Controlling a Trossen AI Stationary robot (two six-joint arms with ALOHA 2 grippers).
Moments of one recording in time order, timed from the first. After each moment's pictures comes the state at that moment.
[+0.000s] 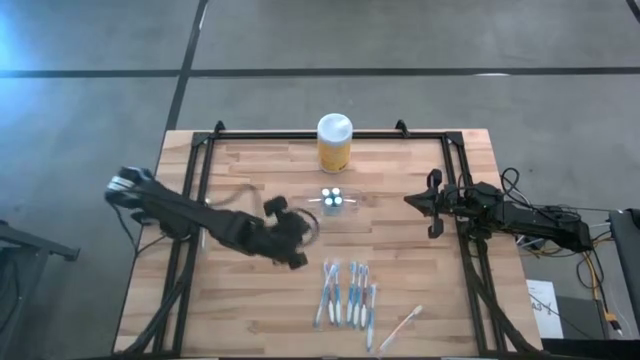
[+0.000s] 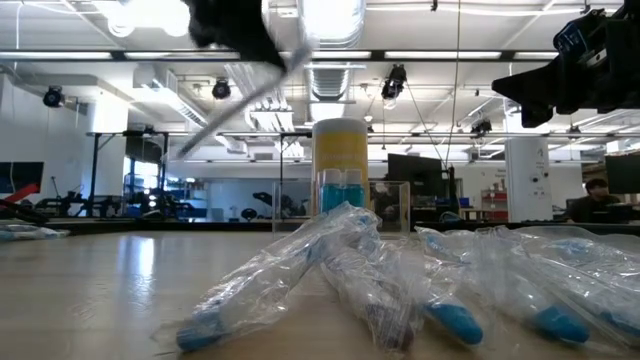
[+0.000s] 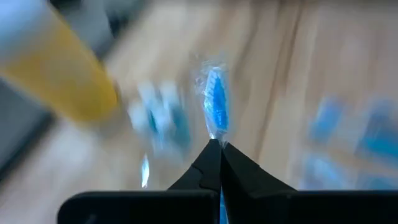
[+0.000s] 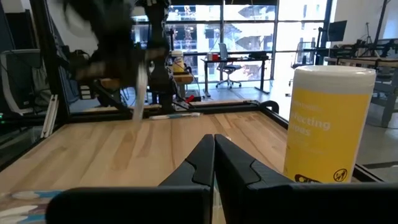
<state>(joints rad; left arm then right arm) -0.34 1.45 1.15 -0.45 -0.67 -0.38 -0.22 0.08 0.01 0.14 -0.10 0.06</state>
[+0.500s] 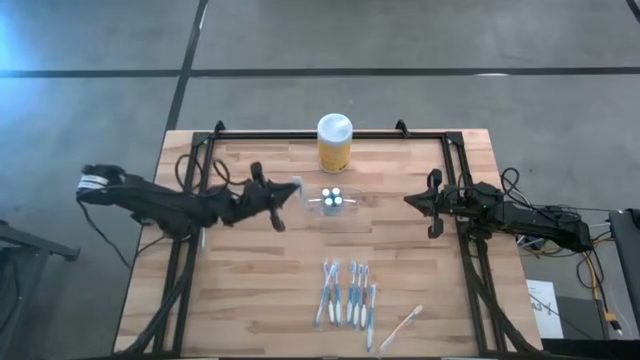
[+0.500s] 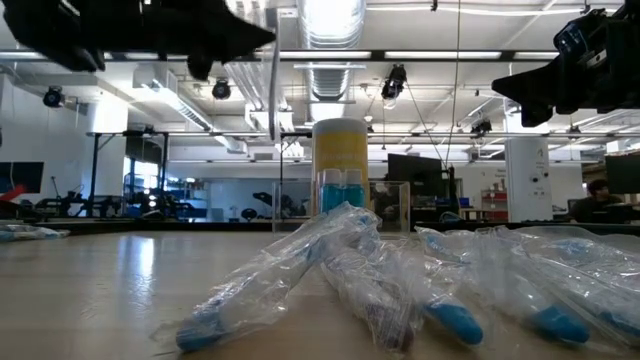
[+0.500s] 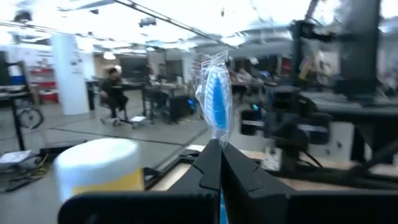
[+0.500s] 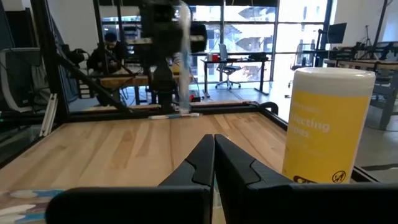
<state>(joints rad) -0.06 1.19 0.43 1.02 -0.44 0.10 -0.22 0.08 0.01 0.14 -0.10 0.05</state>
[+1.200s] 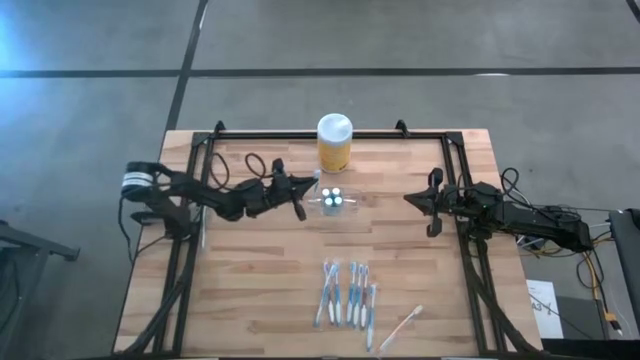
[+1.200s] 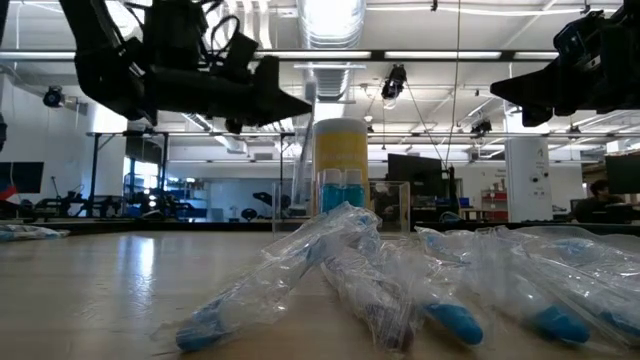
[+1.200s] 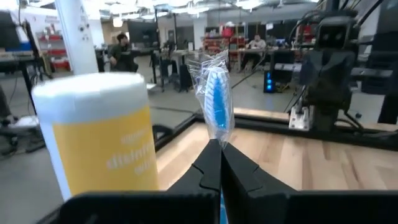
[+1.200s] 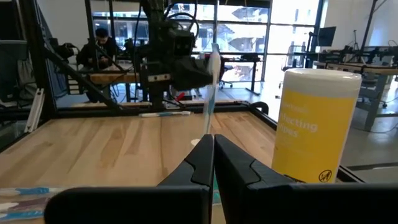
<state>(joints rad) 0.12 1.59 0.52 1.17 -0.33 0.03 -0.22 0.08 0.01 0.13 -0.07 0.01</state>
